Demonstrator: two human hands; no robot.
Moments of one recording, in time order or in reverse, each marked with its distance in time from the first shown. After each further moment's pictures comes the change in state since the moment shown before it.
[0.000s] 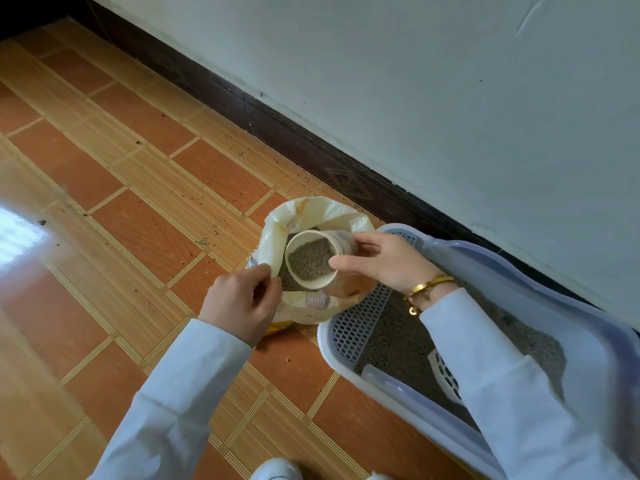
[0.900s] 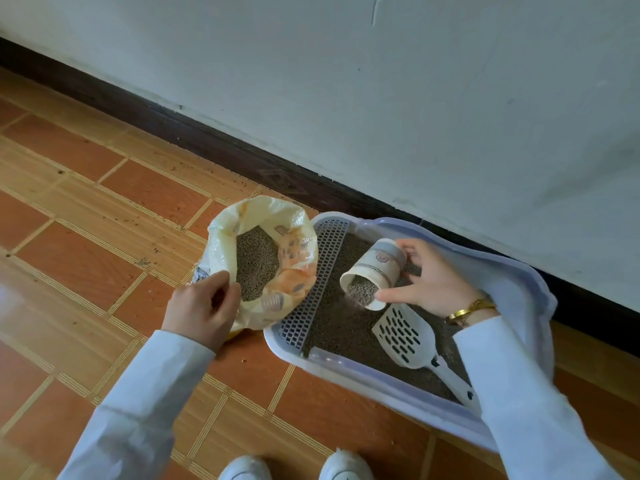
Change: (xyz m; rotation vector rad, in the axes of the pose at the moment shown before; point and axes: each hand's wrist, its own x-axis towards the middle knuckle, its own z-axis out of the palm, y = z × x) left_hand -0.006 0.031 0.022 0.004 -0.035 0.119; right_hand -0.094 0.111 -0.073 -0.035 0.340 0.062
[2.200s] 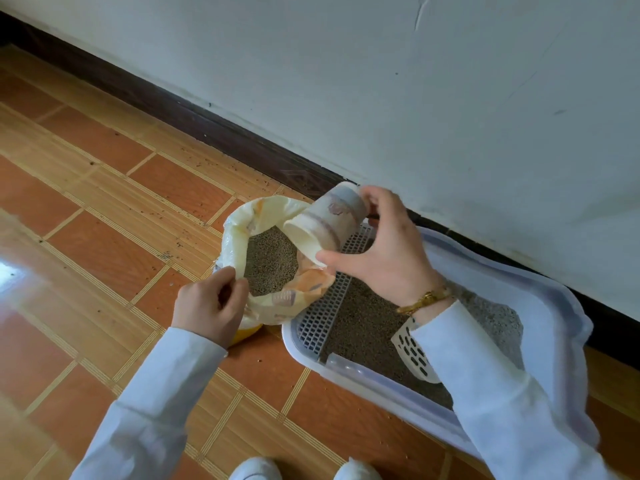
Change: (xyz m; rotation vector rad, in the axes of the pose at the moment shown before) left_hand 0.000 -0.008 -0.008 -0.017 0.083 -0.131; right_hand 0.009 -0.111 0.050 -0.110 0.245 -0.426
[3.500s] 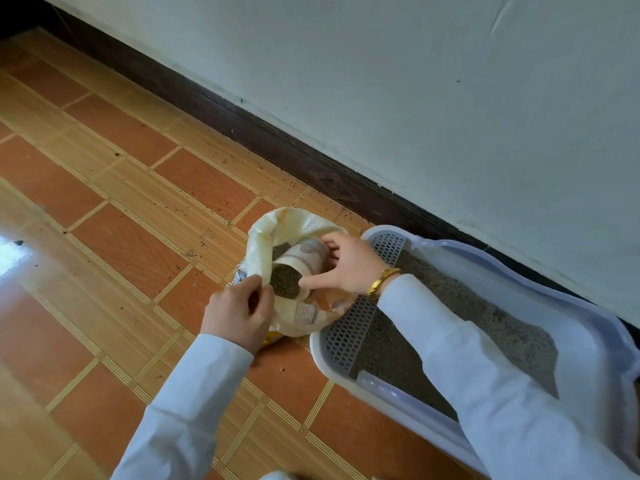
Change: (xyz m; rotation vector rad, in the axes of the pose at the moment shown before) left_hand 0.012 -0.029 0.010 -0.036 -0.031 -0.107; right_hand 0.055 0.022 0.099 -0.026 -0.587 0.225
